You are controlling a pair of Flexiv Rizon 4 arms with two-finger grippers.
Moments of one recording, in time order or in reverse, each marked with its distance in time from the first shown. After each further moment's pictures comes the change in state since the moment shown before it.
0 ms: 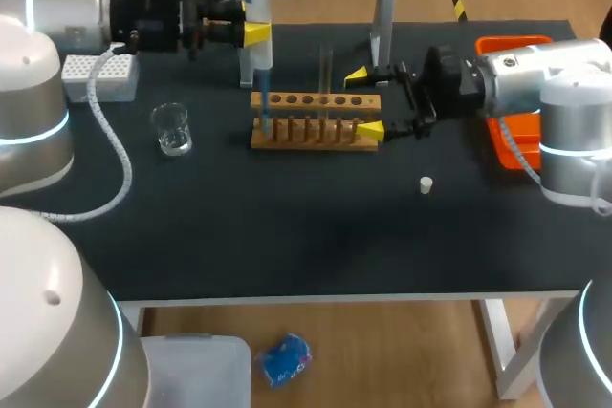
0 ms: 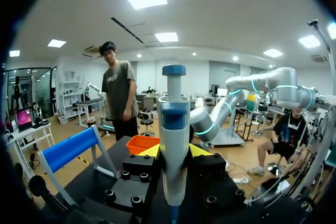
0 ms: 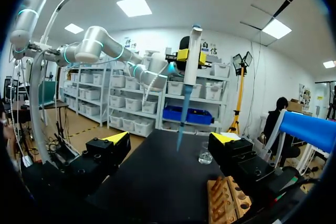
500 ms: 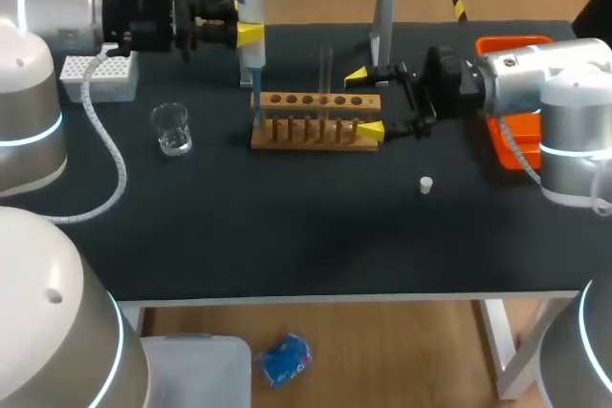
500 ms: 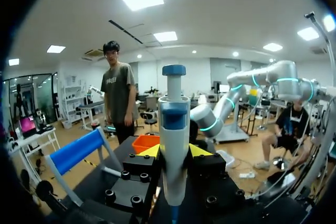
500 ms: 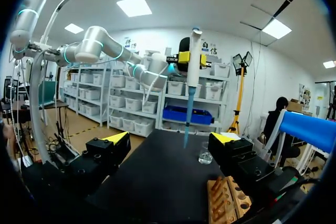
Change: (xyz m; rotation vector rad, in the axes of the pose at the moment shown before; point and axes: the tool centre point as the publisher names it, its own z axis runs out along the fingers) left arm -0.013 0.006 -0.013 -0.021 -0.042 0.066; right arm 0.000 0.000 0.000 0.000 0.000 0.000
